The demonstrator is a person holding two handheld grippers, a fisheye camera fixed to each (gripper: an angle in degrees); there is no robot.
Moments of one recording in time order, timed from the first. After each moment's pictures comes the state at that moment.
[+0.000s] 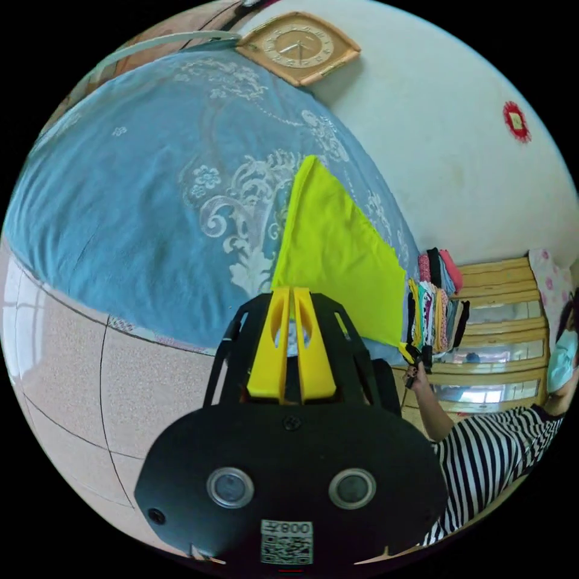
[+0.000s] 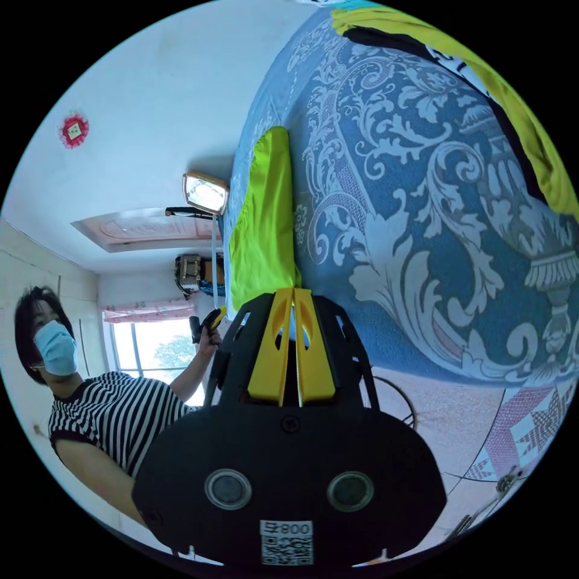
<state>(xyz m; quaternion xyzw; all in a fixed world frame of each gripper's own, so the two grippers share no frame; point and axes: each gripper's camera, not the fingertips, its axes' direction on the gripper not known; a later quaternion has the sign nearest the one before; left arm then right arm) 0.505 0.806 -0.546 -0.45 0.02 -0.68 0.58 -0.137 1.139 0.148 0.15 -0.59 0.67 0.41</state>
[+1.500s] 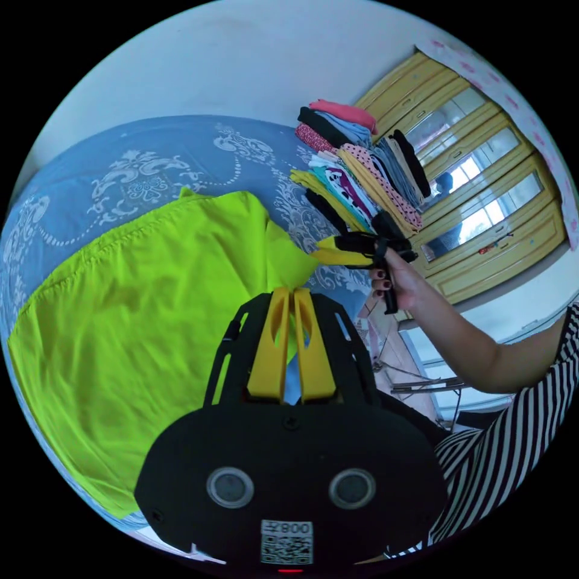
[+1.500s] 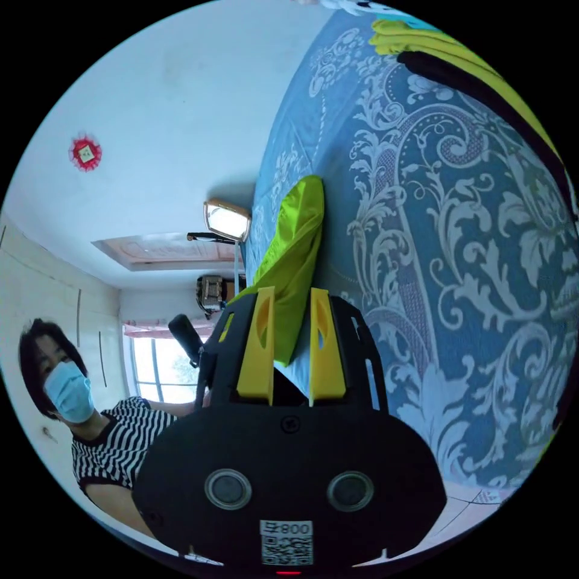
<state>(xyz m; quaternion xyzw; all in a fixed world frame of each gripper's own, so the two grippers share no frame) 0.951 0.671 -0.146 -0.45 0.32 -0.40 0.73 -0.026 1.062 0.186 0.22 -0.59 0.69 0.37</state>
